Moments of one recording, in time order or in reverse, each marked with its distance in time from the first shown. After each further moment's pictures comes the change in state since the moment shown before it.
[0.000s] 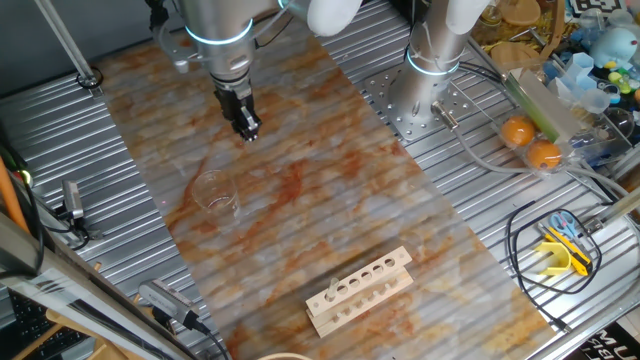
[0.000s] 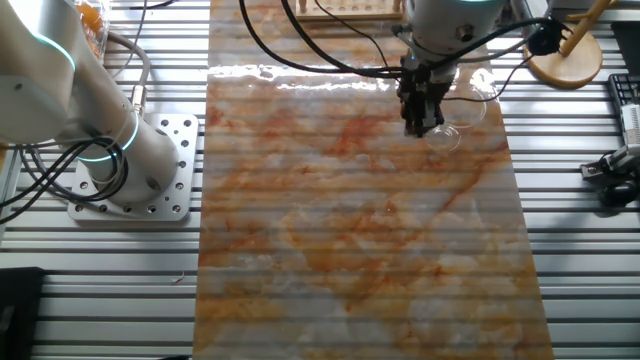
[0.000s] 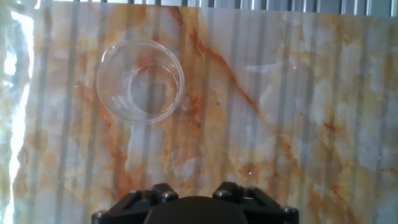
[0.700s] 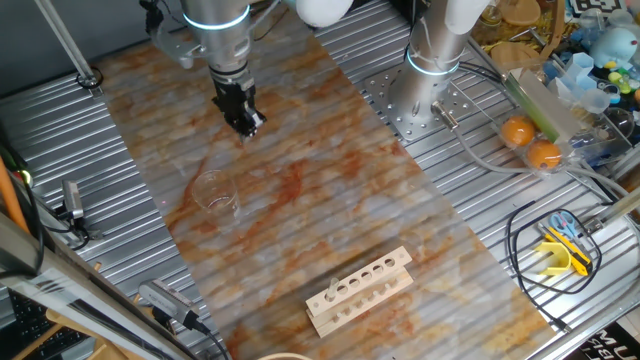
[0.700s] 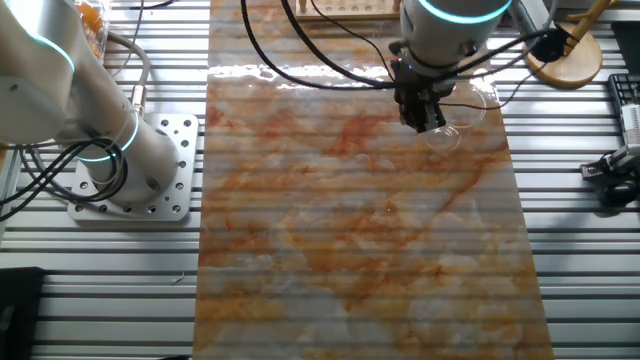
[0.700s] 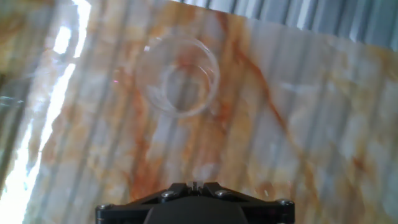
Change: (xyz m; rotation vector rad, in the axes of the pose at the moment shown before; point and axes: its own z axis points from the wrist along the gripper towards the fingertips) arm -0.009 0.010 0.006 -0.115 -0.068 -0.234
